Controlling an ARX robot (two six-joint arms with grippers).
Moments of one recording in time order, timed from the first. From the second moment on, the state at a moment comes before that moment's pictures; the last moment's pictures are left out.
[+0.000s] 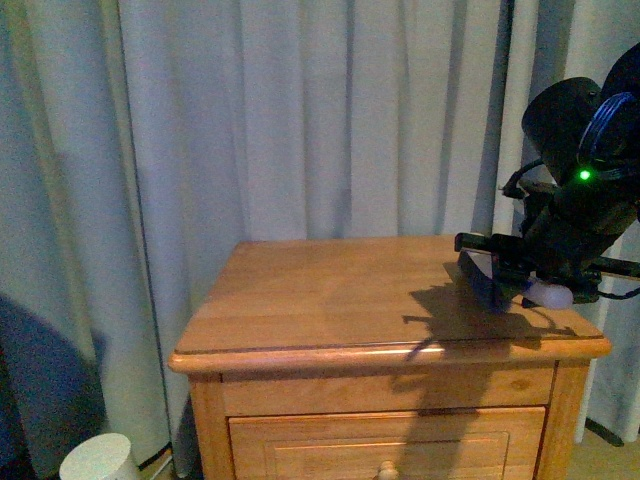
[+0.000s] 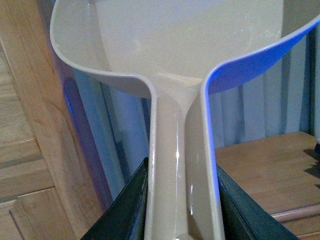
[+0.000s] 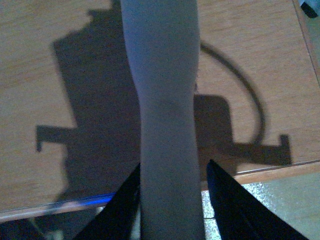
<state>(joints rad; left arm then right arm) 0.62 0.50 0.60 0.27 0.76 -0.01 0.24 2.10 1.72 -0.46 0.06 0.32</state>
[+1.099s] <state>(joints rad) 0.62 0.50 0.60 0.27 0.76 -0.01 0.27 0.95 0.86 0.11 0.17 0.06</state>
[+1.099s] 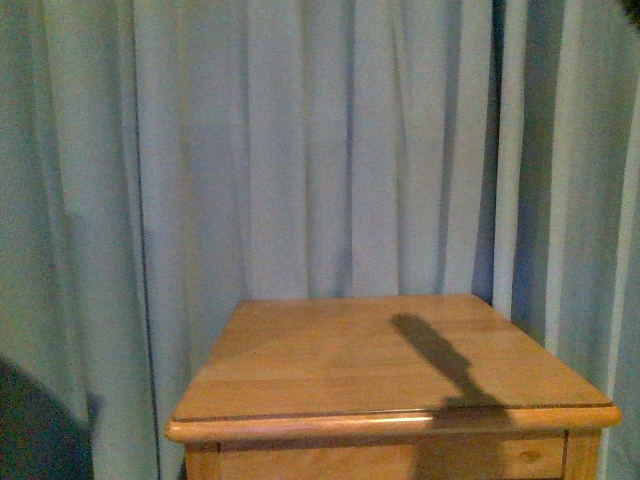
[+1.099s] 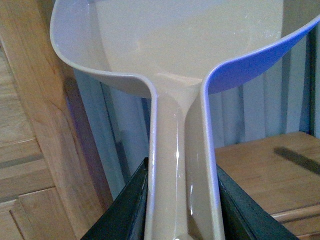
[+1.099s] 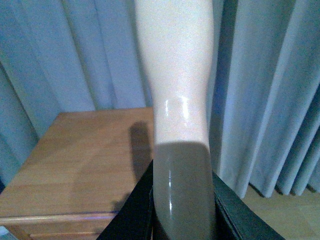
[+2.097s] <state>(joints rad) 0.62 0.50 0.60 0.27 0.77 -0.01 0.25 0.56 0.66 0.08 0.25 0.08</state>
